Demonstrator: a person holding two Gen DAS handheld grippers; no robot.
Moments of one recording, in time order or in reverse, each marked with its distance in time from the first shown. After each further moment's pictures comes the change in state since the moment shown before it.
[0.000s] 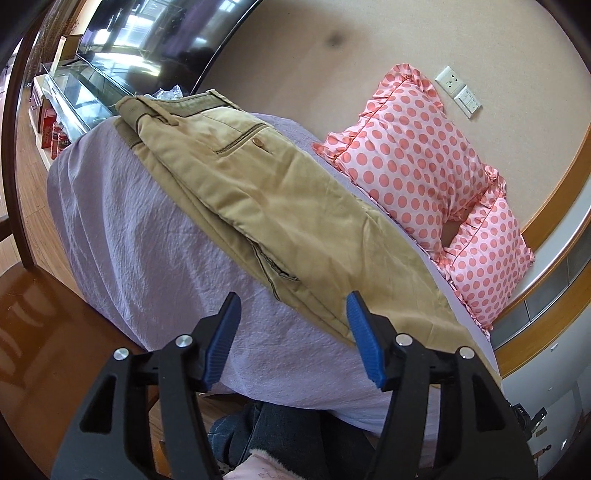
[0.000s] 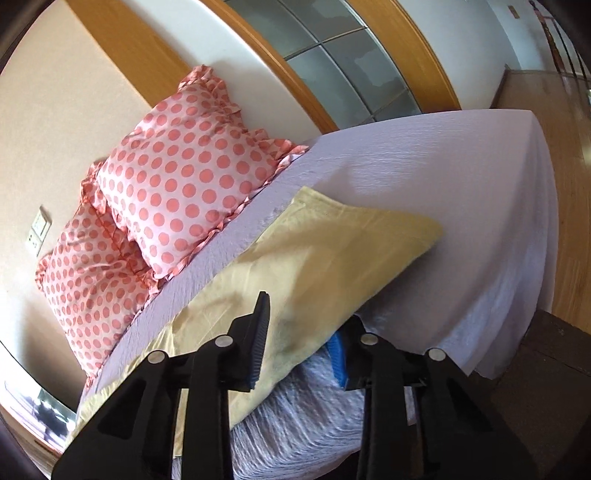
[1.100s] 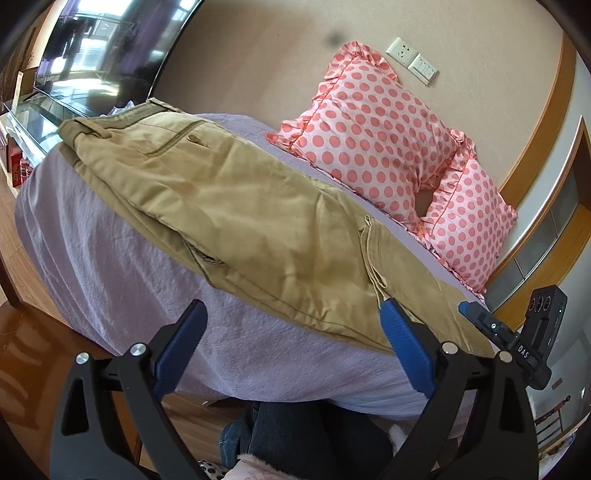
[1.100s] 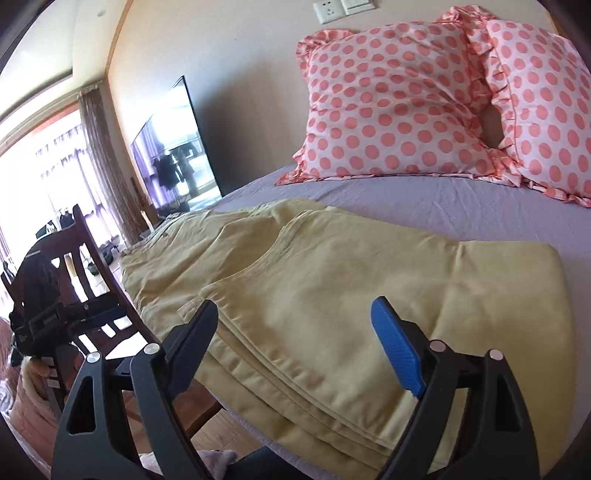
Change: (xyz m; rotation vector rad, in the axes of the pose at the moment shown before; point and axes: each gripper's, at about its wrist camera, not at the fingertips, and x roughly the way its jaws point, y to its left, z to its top) left arm 0.013 -0.030 -0.011 0.165 0.029 -0.072; right arm -0.017 0.305 -0.176 -0.757 0.479 0.685
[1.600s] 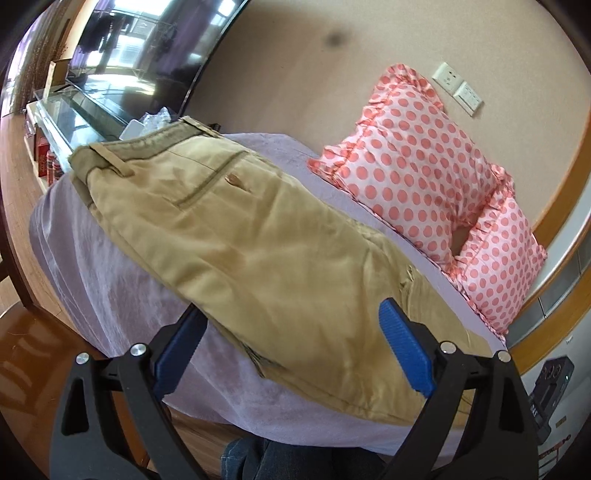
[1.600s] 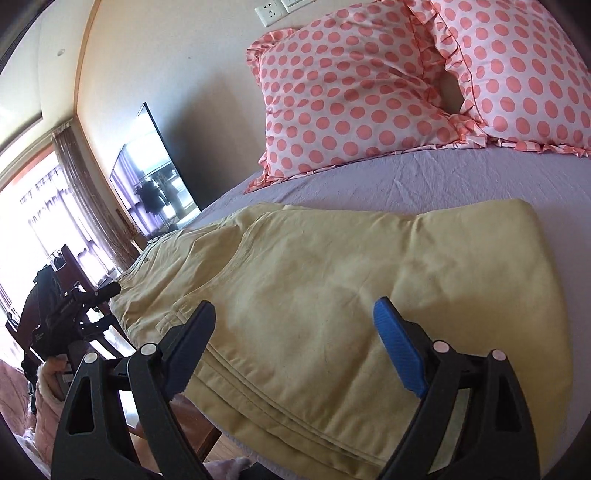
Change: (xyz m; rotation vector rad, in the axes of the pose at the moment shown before) left arm 0.014 0.032 0.051 -0.122 -0.075 0.137; right arm 0.000 -0.034 -0.005 0.156 0.003 -0.019
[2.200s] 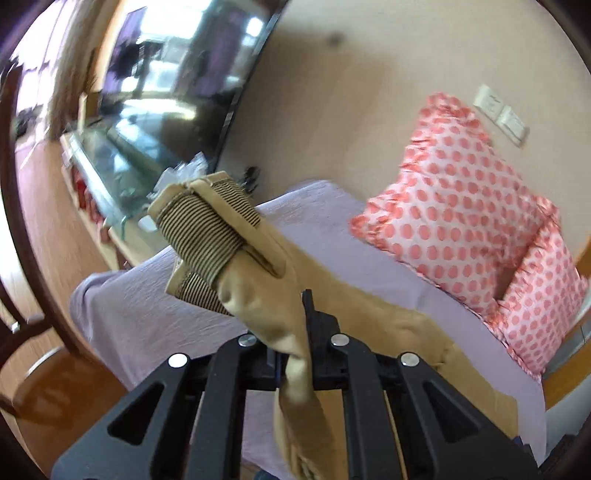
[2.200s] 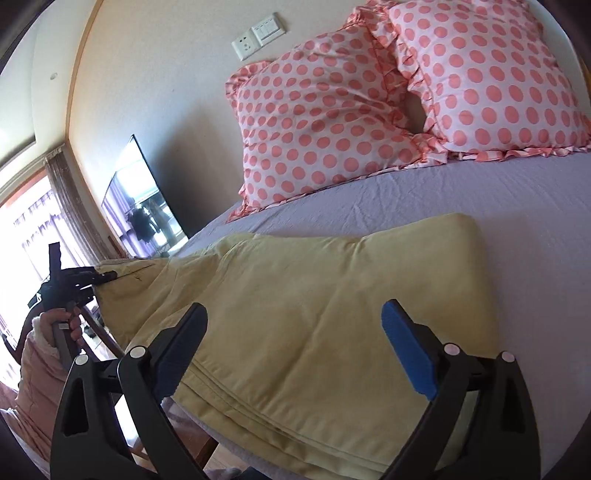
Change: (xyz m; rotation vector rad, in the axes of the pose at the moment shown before) left arm -0.002 -0.048 0.087 0.097 -0.079 0.160; right arm -0.047 -0.040 0.000 0.063 -0.121 -0.050
